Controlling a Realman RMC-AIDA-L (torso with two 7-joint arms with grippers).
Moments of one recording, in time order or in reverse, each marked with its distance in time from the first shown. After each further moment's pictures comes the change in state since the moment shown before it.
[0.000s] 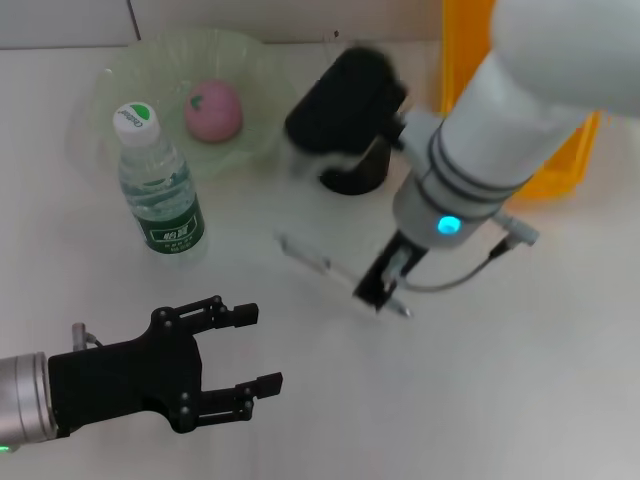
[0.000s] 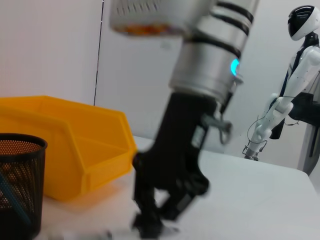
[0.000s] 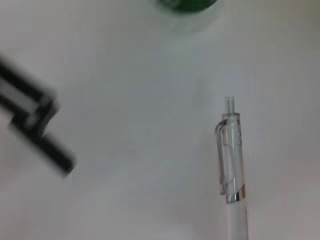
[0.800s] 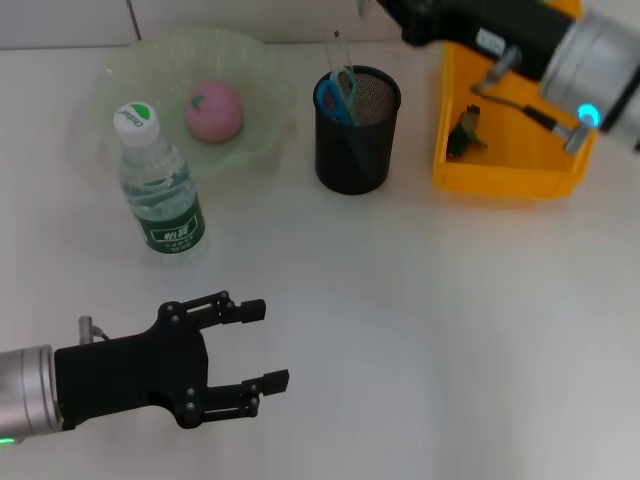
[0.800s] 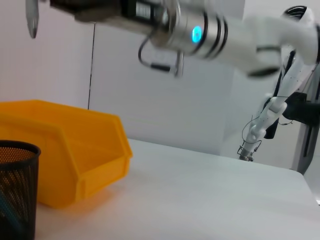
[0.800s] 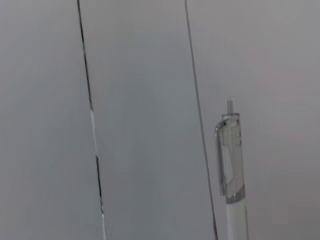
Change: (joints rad) left arm -0.019 0.000 0.006 0.000 0.000 0.005 0.000; right arm -0.475 0.001 0.368 0.254 1.590 0.485 -1.776
